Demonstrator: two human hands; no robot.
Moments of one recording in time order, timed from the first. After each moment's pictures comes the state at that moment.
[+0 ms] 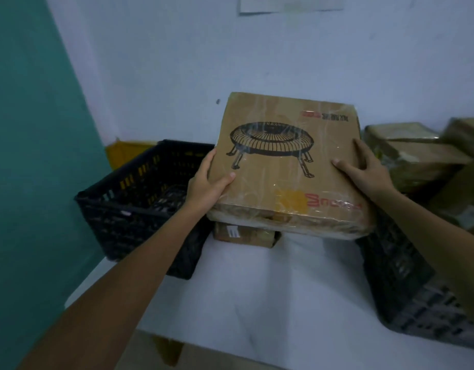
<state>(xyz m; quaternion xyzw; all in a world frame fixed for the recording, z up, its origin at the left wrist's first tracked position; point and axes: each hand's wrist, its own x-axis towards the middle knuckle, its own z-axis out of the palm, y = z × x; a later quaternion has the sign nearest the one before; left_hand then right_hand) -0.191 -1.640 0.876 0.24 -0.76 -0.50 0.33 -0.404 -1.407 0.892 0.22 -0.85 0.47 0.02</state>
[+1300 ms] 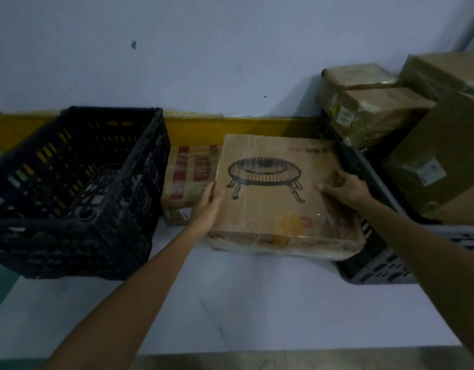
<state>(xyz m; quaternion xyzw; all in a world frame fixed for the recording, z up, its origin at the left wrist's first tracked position) -0.310 -1.625 0.731 0.26 -0.75 -0.60 0.04 -0.462 -1.352 0.782 0.07 -0.95 0.30 -0.10</state>
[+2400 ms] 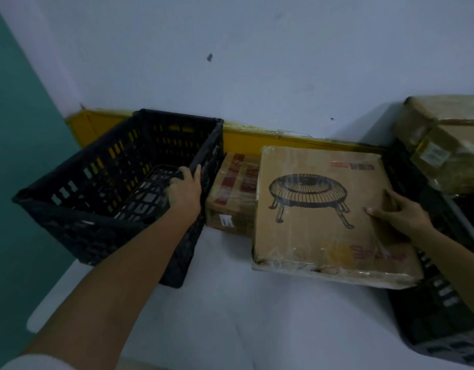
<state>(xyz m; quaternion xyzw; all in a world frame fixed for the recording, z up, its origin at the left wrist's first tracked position) -0.290 -1.762 0.767 0.37 -0.91 0.18 -0.08 -0.496 -1.402 0.779 0.06 -0.93 0.36 -0.08</state>
